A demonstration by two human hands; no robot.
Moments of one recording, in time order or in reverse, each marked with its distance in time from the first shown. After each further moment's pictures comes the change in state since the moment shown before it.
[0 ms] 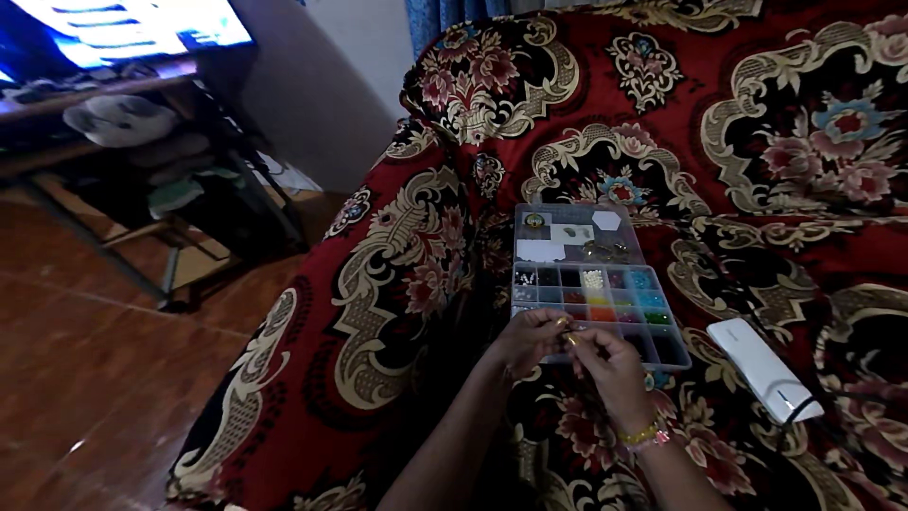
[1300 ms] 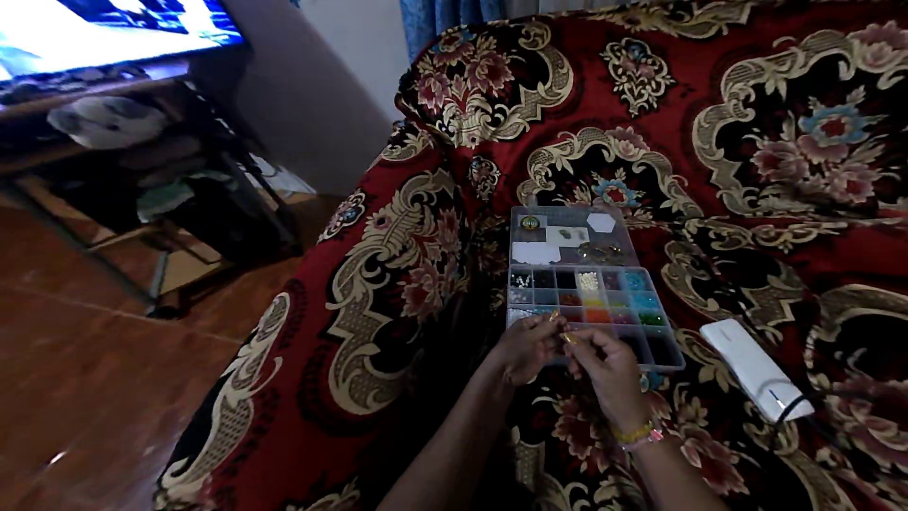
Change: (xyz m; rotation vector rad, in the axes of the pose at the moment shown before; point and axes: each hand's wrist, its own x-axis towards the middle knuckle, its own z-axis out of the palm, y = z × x) left_hand -0.001 -0.003 0.011 -0.151 0.088 -0.088; right_hand 0.002 0.001 0.000 0.038 0.006 0.003
